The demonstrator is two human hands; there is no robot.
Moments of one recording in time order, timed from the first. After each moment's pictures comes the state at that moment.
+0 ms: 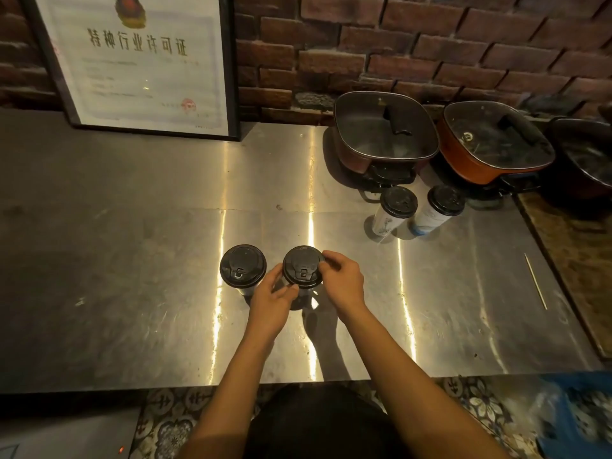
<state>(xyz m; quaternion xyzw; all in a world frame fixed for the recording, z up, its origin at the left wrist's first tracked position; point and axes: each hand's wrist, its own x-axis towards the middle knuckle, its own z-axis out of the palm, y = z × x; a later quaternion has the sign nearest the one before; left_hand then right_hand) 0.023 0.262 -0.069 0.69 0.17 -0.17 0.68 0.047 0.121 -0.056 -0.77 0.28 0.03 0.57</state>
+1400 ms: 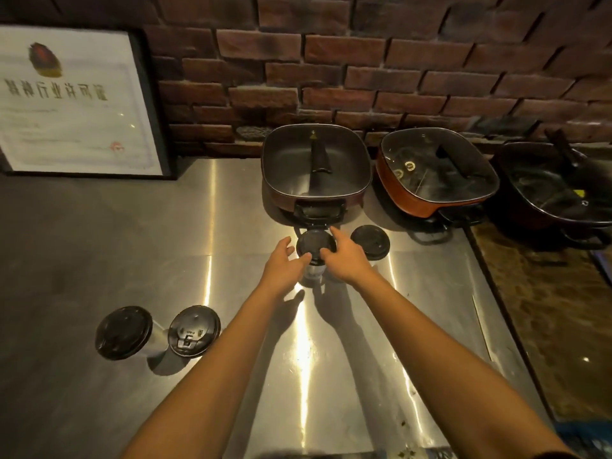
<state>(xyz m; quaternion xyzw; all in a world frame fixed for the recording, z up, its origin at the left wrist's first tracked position) 0.171 0.022 -0.024 0.76 0.13 -0.21 0.60 0.182 -0.126 -0.038 -0.89 0.15 0.12 0.41</state>
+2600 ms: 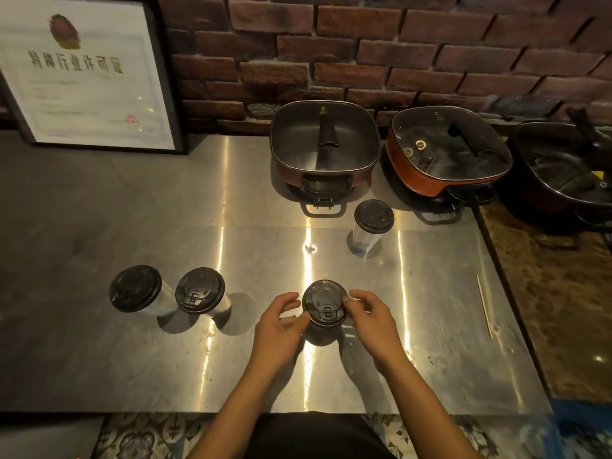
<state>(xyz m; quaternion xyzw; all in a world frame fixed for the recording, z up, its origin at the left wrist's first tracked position) -0.003 0.037 -0.043 0.73 0.19 -0.16 0.64 0.000 -0.137 -0.065 -0.77 0.28 0.10 0.57</state>
